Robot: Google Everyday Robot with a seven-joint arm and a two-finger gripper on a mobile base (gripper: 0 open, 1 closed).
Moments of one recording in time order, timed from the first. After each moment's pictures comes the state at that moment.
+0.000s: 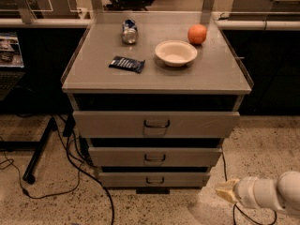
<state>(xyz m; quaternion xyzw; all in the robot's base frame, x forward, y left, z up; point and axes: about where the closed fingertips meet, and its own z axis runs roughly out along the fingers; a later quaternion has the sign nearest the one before) 0.428 -0.270 0.495 -0.34 0.87 0.19 0.29</state>
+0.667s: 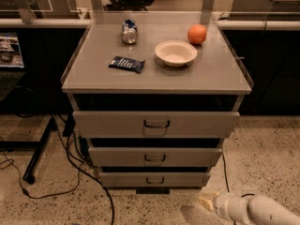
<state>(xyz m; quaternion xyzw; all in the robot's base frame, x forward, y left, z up) 0.442 -0.232 0.370 -0.24 0.89 0.22 0.33</state>
